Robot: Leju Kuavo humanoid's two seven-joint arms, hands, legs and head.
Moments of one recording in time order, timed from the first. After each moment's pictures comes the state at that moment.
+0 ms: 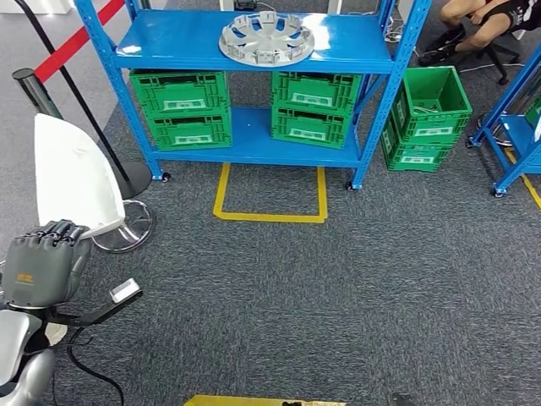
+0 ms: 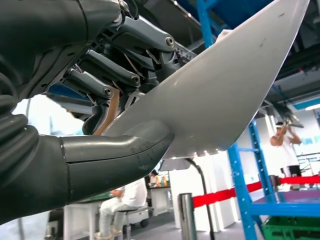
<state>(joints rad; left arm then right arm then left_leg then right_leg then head) 0.03 0.28 -0.13 -1.66 -1.50 0.42 0.01 -0.05 0.12 -1.19 -0.22 1.19 -0.01 -0.34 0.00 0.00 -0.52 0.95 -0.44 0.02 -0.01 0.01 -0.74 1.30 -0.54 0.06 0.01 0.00</state>
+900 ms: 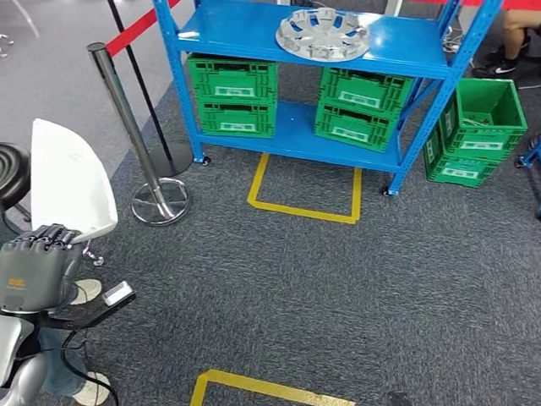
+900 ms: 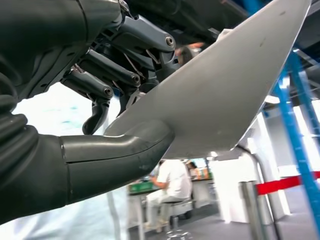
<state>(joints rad) 0.04 0.28 -0.10 -1.66 -1.50 0.41 0.00 -0.05 0.13 -1.15 -0.23 1.23 -0.04 -0.33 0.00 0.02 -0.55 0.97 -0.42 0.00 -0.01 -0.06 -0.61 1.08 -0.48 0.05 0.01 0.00</state>
